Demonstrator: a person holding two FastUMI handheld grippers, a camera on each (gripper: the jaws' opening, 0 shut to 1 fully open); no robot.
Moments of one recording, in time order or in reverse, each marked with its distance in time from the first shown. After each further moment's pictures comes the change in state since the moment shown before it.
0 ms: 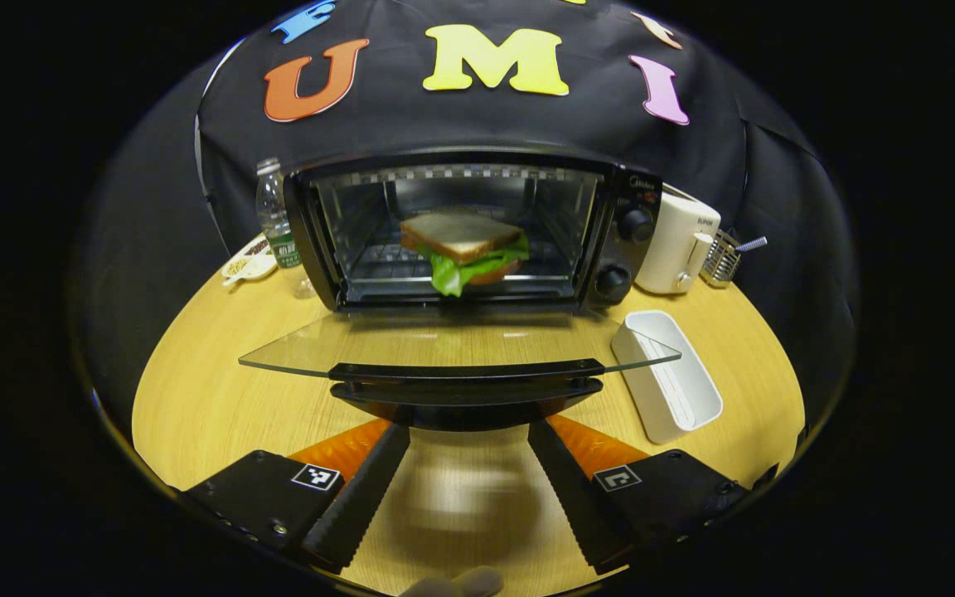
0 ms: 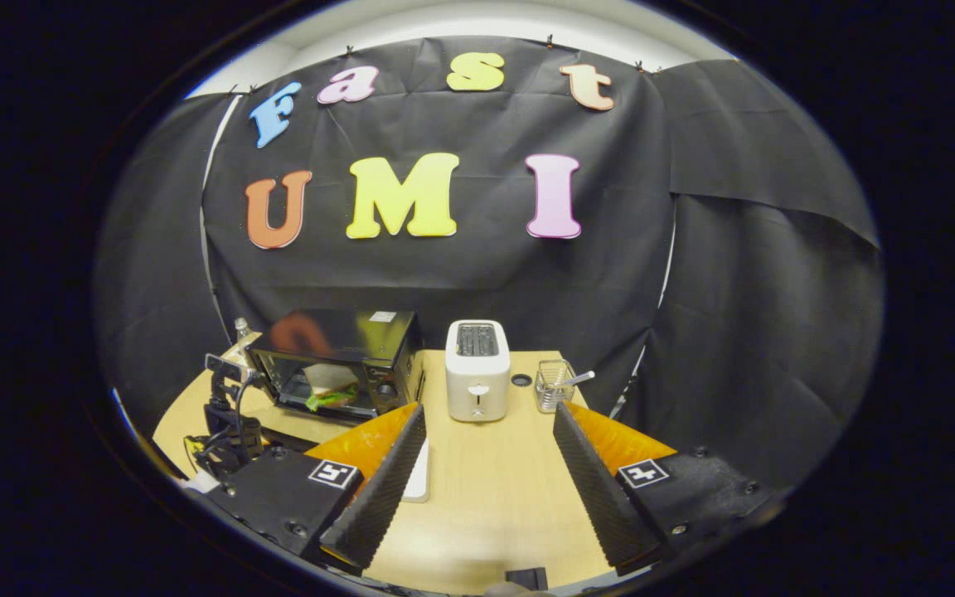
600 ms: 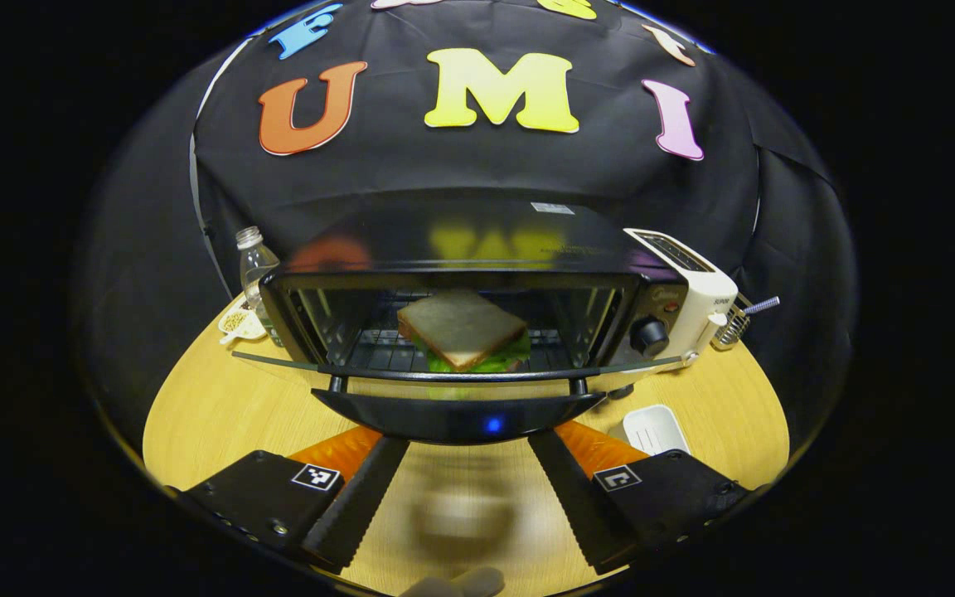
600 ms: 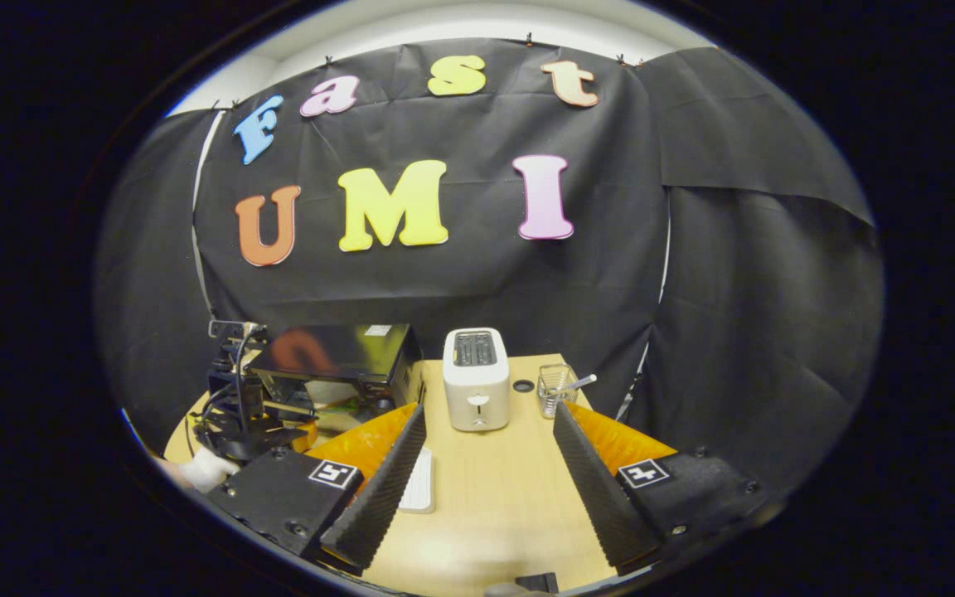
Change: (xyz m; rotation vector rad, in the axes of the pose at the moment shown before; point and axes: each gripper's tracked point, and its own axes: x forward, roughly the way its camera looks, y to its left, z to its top) left arm 0.026 -0.003 0.095 -0.018 -0.107 0.015; right arm 0.003 -0.013 0.010 0.048 -0.021 -0.009
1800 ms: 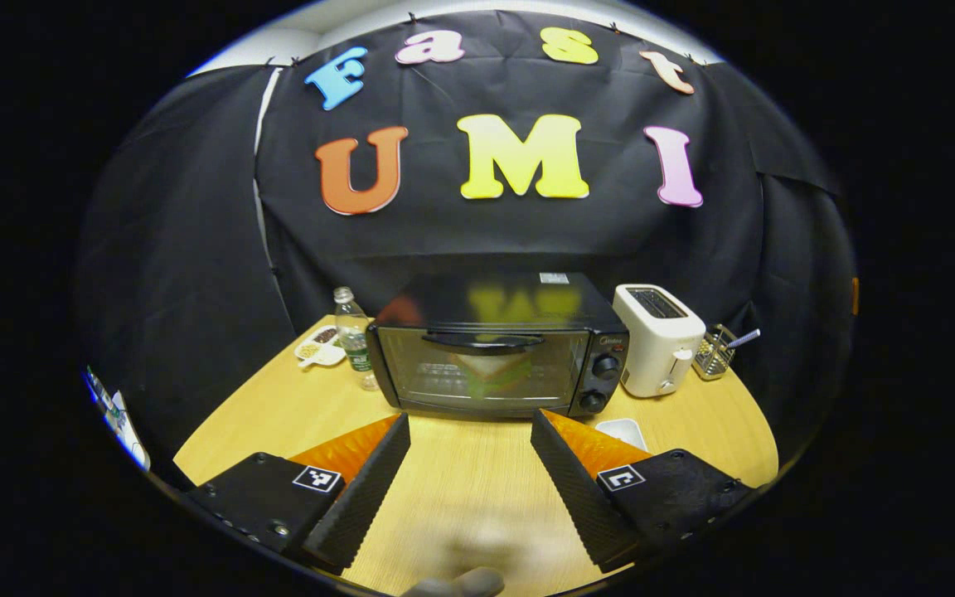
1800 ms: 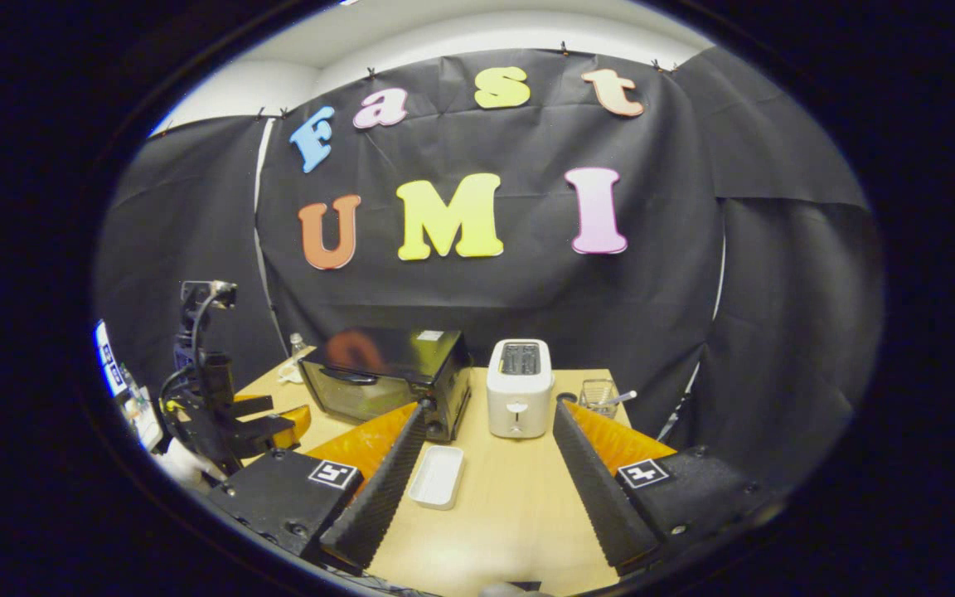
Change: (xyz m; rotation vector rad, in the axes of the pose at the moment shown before) left arm -0.165 -0.002 0.025 -0.035 -0.198 0.164; right arm -0.021 0.006 0.012 -0.040 -0.043 0.264
